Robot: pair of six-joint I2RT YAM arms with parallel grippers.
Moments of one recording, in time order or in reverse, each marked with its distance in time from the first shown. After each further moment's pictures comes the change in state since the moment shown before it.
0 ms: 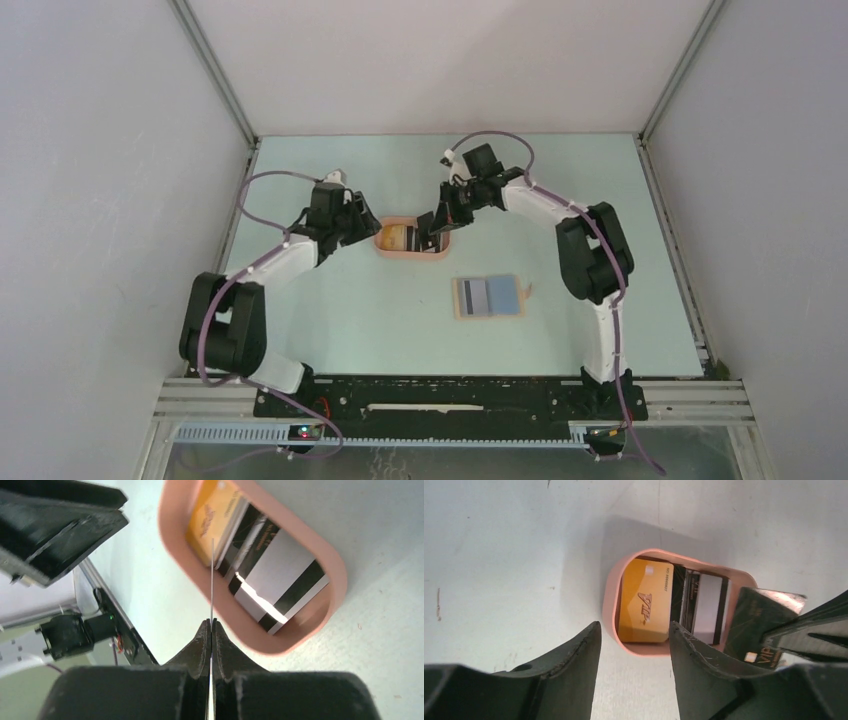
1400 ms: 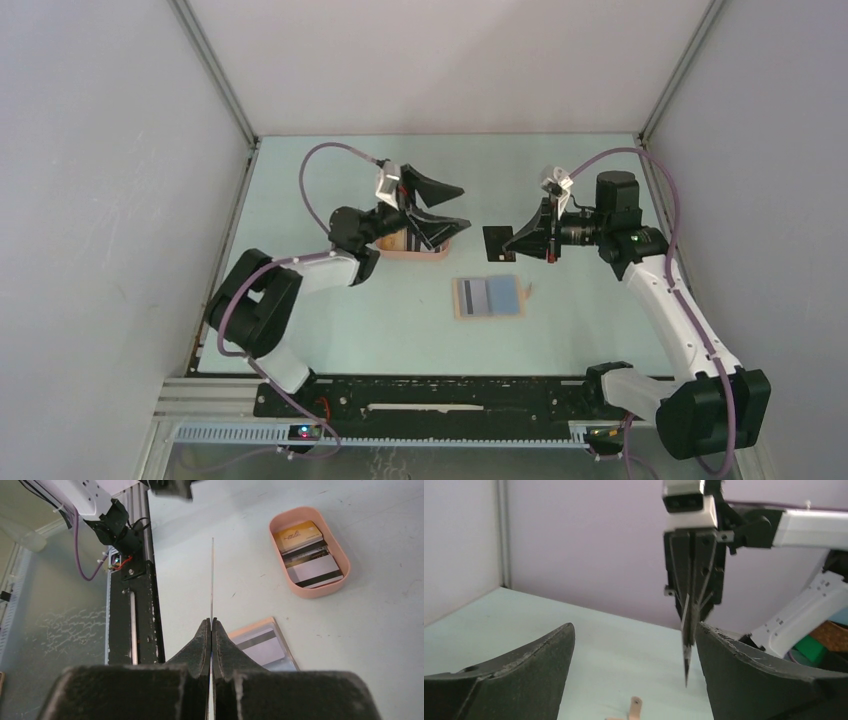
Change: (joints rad) left arm -0.282 0.097 -0.092 1.503 0.690 -0.090; right arm -0.329 -1.026 -0.663 0.014 -0.515 -0.666
